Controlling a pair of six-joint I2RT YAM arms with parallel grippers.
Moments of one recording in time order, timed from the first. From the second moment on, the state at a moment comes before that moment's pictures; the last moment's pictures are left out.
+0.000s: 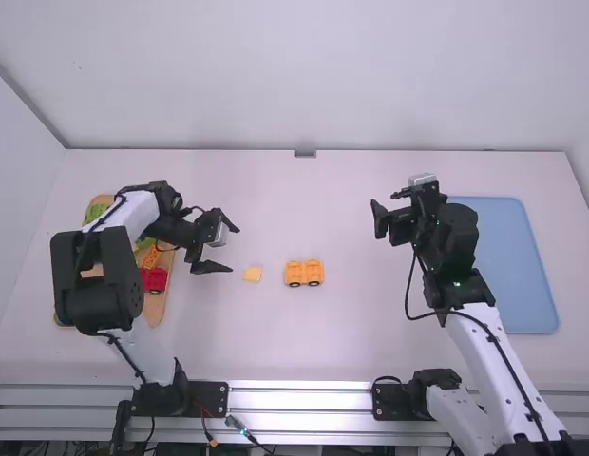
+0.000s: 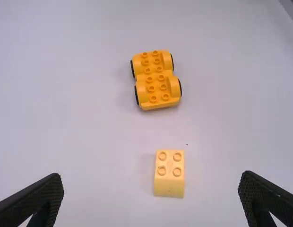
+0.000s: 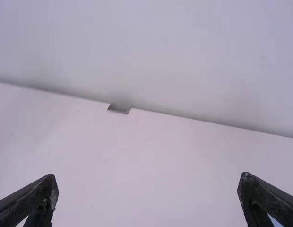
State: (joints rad) left arm 0.19 1.86 1.21 -1.12 0.93 1.96; right arm 0.11 1.04 0.66 0.05 -0.24 -0.11
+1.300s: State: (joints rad) left arm 0.05 1.95 0.93 -0.56 1.03 1.70; right arm 0.11 1.48 0.66 -0.03 -1.03 -0.92
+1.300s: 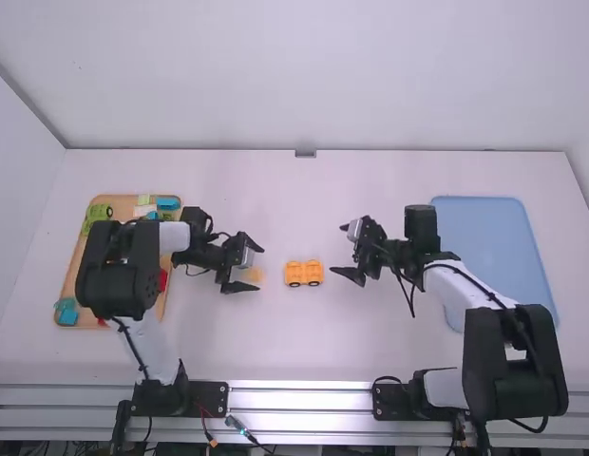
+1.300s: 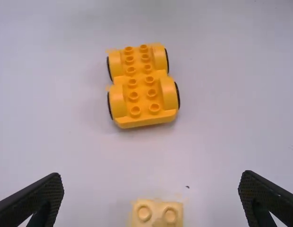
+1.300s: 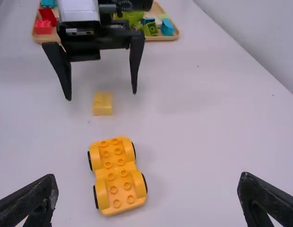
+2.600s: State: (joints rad) left arm 0.07 2.09 0.98 -0.58 0.99 1.72; right arm 0.23 1.48 0.66 -0.06 -1.00 -1.00
